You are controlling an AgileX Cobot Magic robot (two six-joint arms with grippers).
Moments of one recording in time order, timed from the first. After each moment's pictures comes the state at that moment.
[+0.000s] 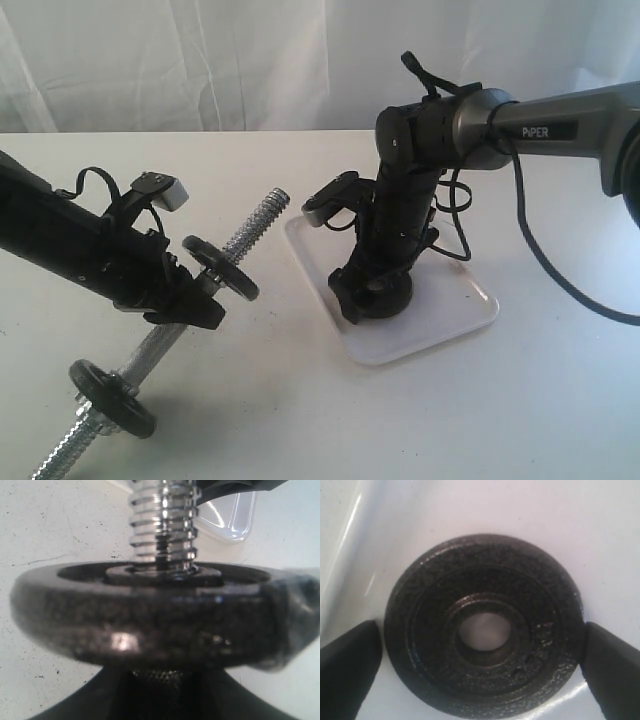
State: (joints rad) left arm -0.27 1.73 -0.94 -1.07 0.82 1.33; right arm 0.47 2.17 -1.57 0.06 0.91 -0.44
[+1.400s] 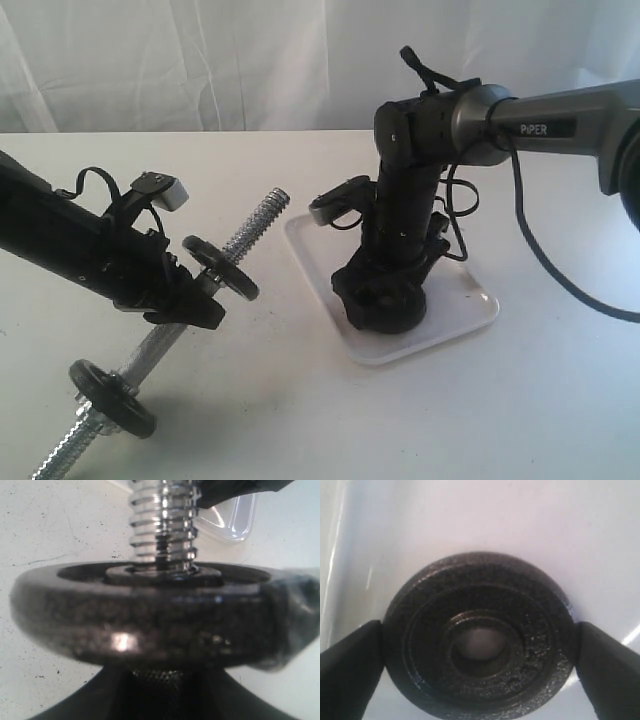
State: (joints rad) left arm -0.27 1.73 -0.94 -1.07 0.82 1.33; right arm 0.46 2.17 -1.60 0.06 1.03 -0.30
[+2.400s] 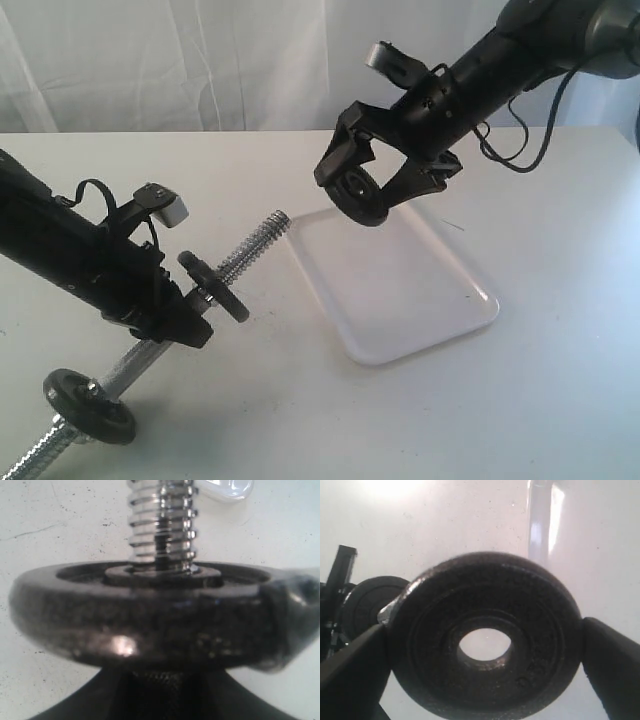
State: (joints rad) left arm -0.27 1.73 -0.94 -0.95 0.84 1.33; right arm 0.21 2.08 -1.74 0.78 1.21 -0.43
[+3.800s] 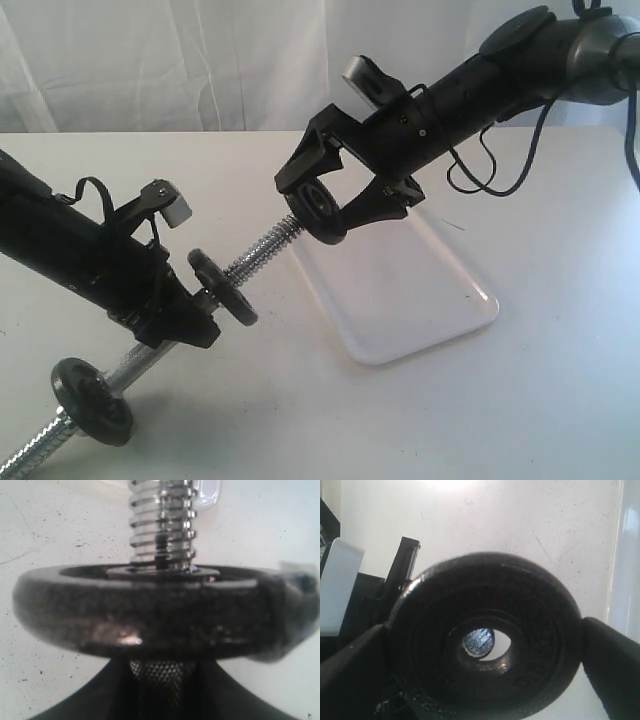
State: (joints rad) left arm -0.27 1.73 -0.94 -1.01 0.89 1.47; right arm 0.25 2.06 -1.62 0.99 1.21 -0.48
